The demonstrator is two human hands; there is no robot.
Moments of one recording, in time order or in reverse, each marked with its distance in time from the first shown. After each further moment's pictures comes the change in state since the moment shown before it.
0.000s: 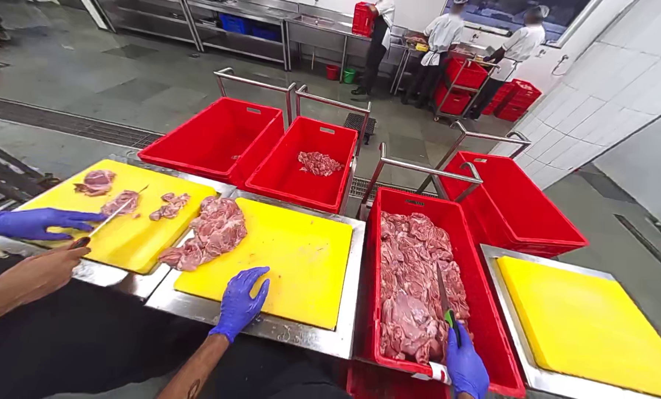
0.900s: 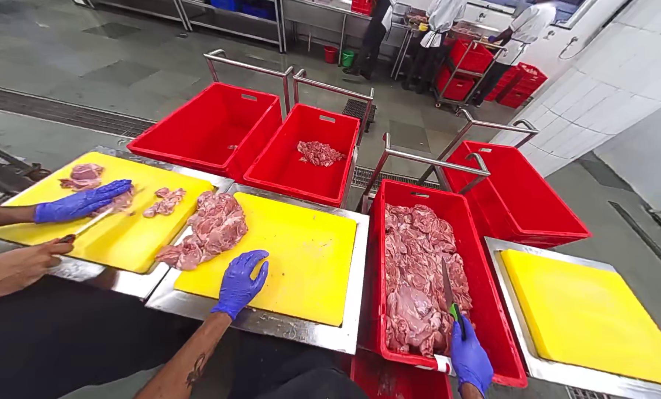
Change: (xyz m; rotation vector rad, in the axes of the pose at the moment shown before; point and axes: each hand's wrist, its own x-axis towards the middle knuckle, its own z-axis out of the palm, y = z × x) left_hand 0.041 -0.026 0.000 0.043 -0.004 0.069; right_hand 0.003 -0.008 0.000 -0.043 -0.018 0.032
